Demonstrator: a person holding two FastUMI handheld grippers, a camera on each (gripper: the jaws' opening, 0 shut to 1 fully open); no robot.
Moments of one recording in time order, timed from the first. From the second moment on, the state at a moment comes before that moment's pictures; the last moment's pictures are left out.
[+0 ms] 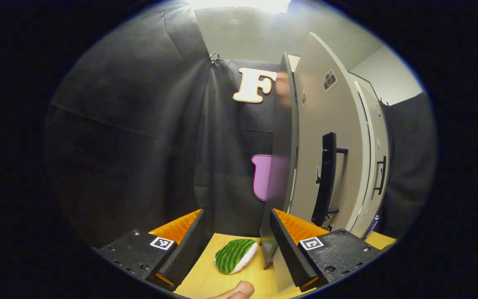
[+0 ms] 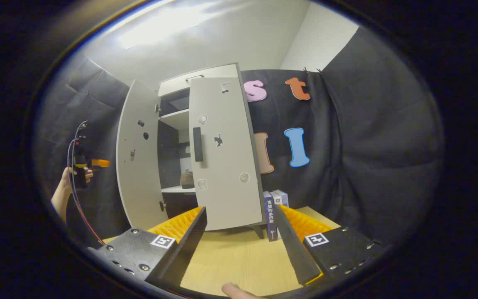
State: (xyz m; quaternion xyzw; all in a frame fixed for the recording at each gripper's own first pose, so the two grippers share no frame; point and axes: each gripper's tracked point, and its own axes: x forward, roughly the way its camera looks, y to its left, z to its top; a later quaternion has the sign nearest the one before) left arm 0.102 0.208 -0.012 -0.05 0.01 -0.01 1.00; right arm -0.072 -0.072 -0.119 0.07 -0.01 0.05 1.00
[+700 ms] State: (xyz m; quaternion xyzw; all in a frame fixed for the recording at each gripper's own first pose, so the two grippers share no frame) left arm 0.114 0.162 -0.008 0.00 0.07 -0.02 1.00; right arm -0.060 -0.033 -0.138 0.05 0.00 0.09 0.99
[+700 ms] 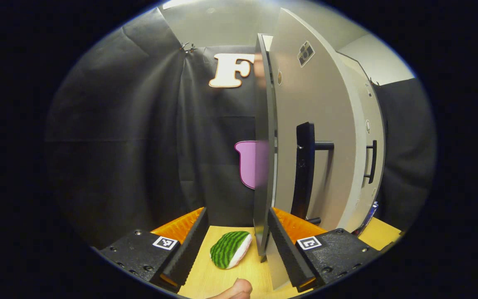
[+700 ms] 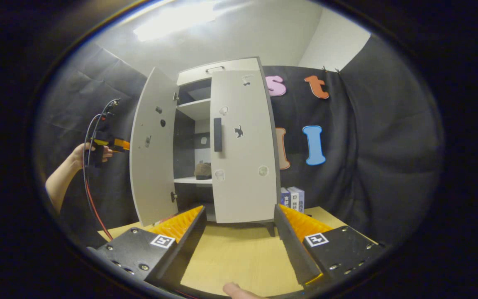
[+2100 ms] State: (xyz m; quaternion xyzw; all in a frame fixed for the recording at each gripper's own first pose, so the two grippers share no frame) left arm 0.146 0.002 -0.036 0.00 0.09 -0.07 0.99; right arm -0.049 -0.064 -0.141 0.06 0.00 0.06 1.00
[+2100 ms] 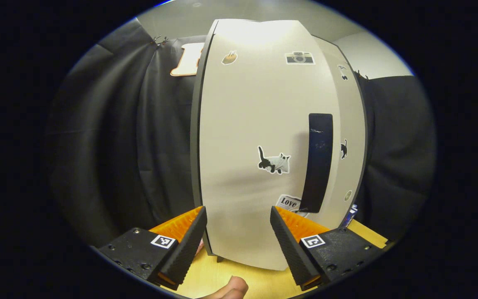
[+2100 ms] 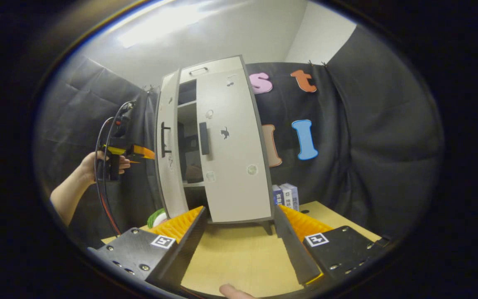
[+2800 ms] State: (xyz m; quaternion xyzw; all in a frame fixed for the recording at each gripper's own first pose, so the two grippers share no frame) left arm 0.073 -0.010 -0.036 0.00 0.06 -0.07 1.00; right arm -0.044 -0.060 -0.127 0.07 0.01 0.03 1.00
